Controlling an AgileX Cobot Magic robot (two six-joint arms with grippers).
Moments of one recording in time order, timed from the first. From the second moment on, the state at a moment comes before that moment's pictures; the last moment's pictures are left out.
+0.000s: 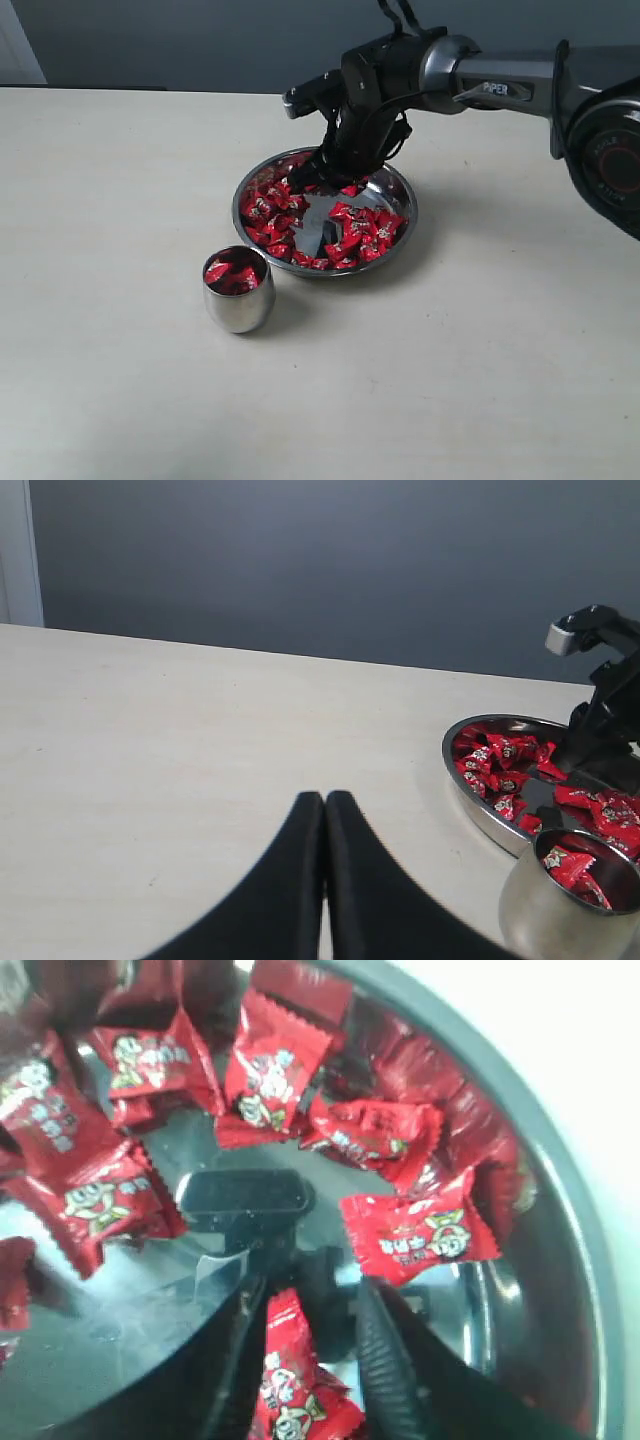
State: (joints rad) left arm -0.02 0.01 0.00 0.00 0.21 -0.20; right arm 0.53 2.32 -1.80 -0.07 0.76 -0.03
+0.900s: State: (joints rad) left arm -0.02 0.01 0.00 0.00 0.21 -0.20; right arm 0.53 2.36 -1.80 -0.01 0.87 -0.13
